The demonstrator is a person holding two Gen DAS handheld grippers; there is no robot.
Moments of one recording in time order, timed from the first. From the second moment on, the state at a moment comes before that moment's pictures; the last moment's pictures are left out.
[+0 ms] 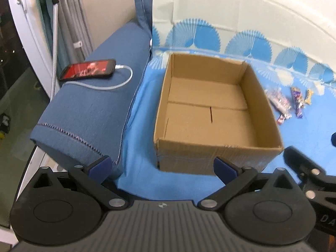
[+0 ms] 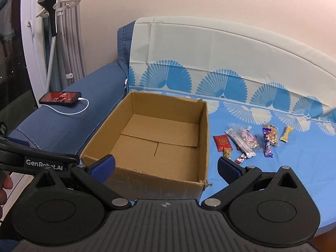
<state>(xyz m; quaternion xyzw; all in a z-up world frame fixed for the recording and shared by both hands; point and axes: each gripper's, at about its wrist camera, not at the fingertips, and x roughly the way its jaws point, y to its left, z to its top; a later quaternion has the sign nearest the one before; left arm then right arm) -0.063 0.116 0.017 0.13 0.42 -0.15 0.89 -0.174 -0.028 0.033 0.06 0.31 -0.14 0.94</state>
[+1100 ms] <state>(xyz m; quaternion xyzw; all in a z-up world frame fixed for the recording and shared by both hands) -0.067 0.113 0.018 0.13 0.42 -0.15 0.88 -0.176 -0.034 0.027 0.07 0.31 -0.14 0.94</state>
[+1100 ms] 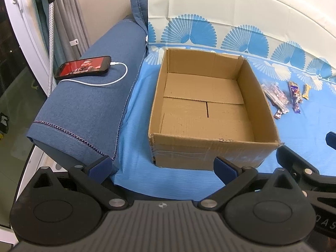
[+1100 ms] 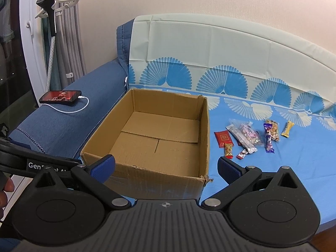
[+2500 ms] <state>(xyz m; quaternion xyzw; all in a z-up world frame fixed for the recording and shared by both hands) -0.016 -0.005 0.027 0.19 0.45 -0.17 0.86 -0.166 -0.248 -0.049 0.17 0.29 -0.32 0.89</state>
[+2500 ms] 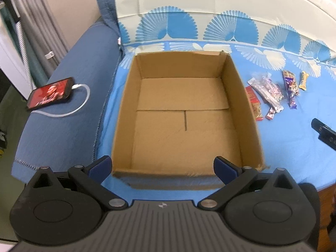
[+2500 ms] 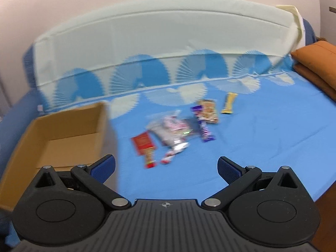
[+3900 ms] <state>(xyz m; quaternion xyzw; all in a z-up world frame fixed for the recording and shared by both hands) 0.147 -0.351 -0.134 0.21 0.53 -0.27 0.77 0.038 -0.549 -0.214 0.24 0.38 -0.36 0.81</state>
